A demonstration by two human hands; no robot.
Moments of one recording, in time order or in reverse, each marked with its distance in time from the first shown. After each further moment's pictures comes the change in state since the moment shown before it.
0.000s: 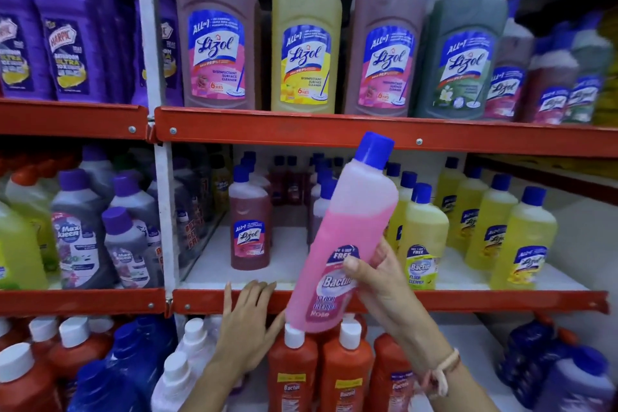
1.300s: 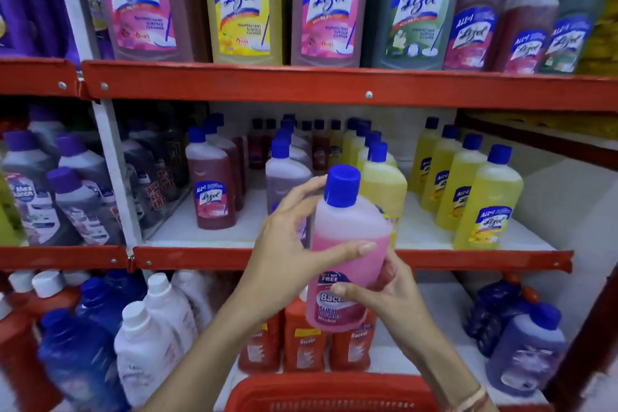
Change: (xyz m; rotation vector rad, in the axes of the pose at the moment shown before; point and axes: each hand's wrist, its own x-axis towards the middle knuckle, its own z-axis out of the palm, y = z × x) left_hand 0.016 0.207 -0.152 -0.958 0.119 0.130; right_hand -0.085 -0.027 -0.080 -0.246 0.159 0.108
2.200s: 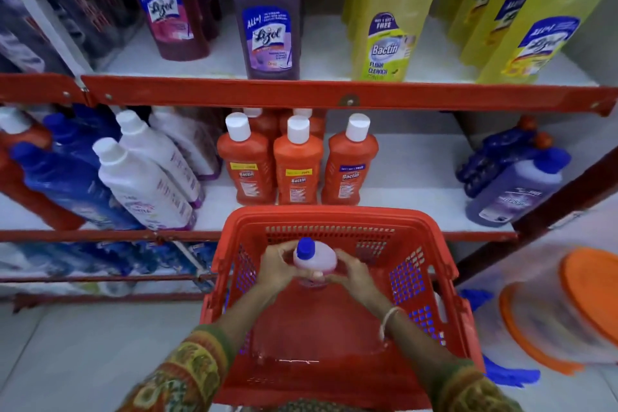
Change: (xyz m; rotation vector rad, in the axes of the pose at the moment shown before) left_hand -0.245 -0.219 0.126 -0.223 -0.079 -0.994; right_hand -0.159 0.255 -0.065 -0.605 -0.113 0.655
